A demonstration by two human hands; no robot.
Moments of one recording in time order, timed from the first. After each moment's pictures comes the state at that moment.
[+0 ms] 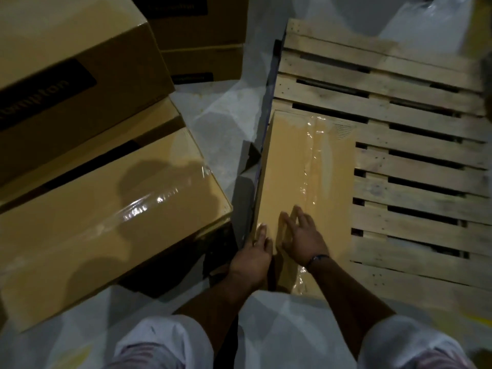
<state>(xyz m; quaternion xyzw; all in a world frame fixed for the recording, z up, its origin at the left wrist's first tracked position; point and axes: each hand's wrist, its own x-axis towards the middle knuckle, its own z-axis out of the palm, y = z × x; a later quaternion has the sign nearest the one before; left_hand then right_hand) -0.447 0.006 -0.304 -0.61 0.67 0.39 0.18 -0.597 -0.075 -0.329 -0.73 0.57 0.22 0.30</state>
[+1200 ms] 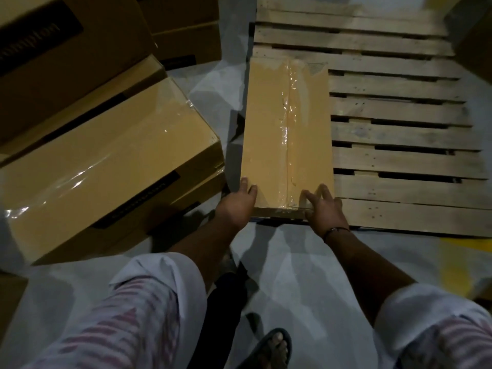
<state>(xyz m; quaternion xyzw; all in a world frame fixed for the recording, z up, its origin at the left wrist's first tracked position) -0.457 0.101 -0.322 -0.64 0.72 0.22 0.16 -0.698 0.080 -0.343 -0.68 0.68 0.12 0.24</state>
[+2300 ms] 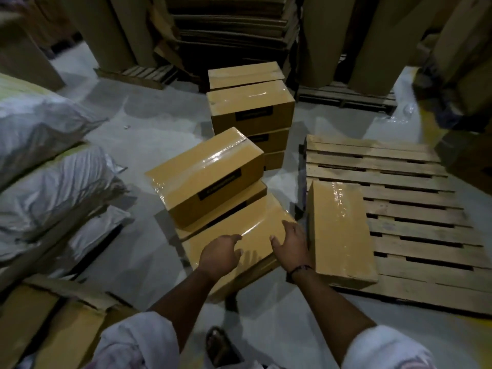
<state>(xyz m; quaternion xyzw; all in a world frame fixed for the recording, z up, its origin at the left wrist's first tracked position) -0.128 0.251 0.082 -0.75 0.61 0.24 -0.05 -0.326 0.187 0.064 -0.67 0.64 -0.14 0.35</state>
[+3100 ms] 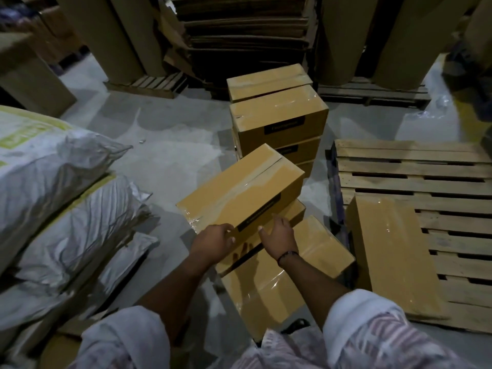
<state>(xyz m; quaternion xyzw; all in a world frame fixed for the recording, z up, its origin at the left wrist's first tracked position) 0.106 0.122 0.108 -0.76 0.60 0.23 -0.04 -0.084 0.064 0.063 -0.64 0.63 -0.15 0.41</state>
